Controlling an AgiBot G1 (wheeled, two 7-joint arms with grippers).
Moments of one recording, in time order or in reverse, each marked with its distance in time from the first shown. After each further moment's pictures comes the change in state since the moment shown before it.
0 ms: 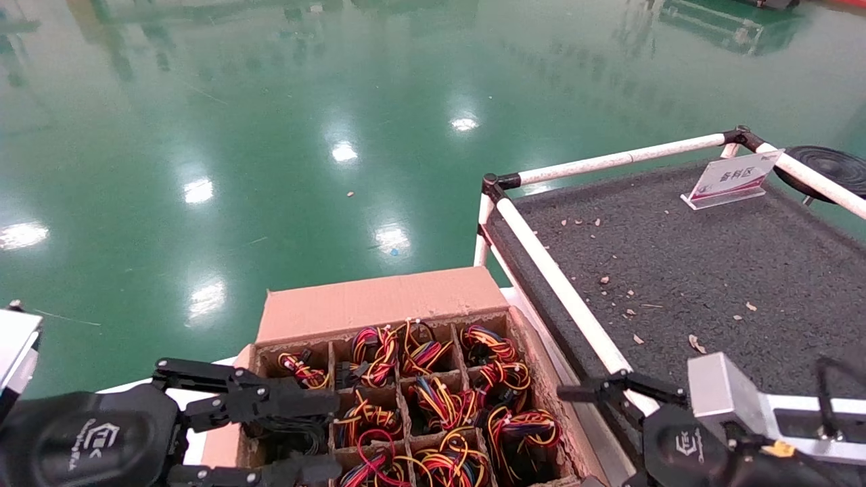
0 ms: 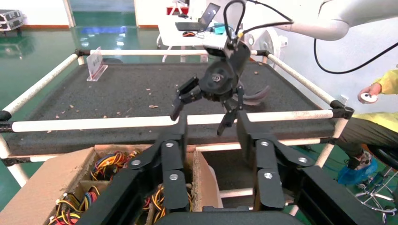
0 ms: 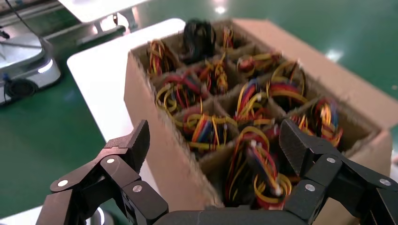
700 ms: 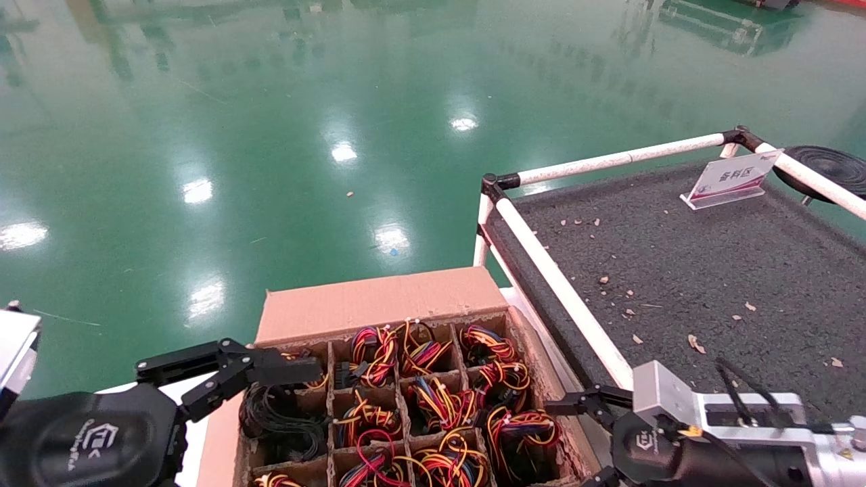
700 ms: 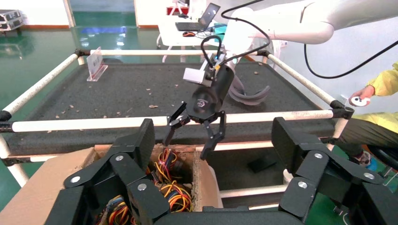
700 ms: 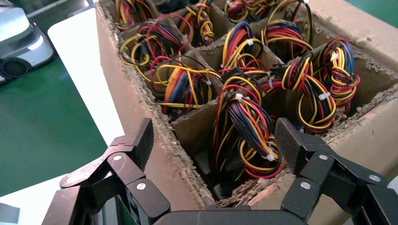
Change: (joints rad) left arm 0.000 0.000 0.000 0.000 0.000 0.000 0.000; right arm 0.157 -0.137 -0.121 -0.327 -0.183 -0.017 -0.149
